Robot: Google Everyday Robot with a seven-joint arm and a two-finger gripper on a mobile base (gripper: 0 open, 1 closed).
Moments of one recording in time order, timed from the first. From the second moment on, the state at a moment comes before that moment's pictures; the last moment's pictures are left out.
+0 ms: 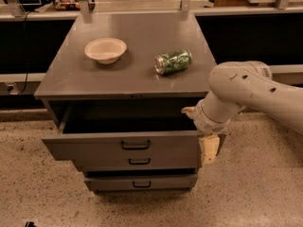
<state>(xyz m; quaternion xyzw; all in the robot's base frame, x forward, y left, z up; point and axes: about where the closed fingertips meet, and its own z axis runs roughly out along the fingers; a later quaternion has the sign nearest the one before) 0.514 -0.140 0.705 -0.78 0.61 0.01 0.14</state>
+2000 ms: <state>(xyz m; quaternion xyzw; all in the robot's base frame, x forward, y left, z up) 0.475 -0.131 0.677 -0.80 0.59 0.07 0.08</state>
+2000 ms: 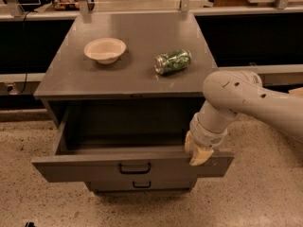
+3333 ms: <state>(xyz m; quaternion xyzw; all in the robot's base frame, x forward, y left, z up) 0.473 -0.131 0.675 -0.80 0.59 0.07 0.08</state>
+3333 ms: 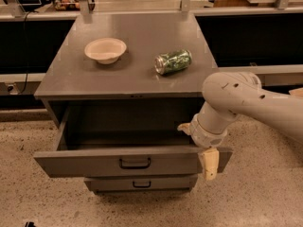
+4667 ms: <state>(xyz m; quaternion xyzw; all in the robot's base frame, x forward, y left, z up) 0.505 -0.062 0.735 -0.86 0.50 0.08 0.06</state>
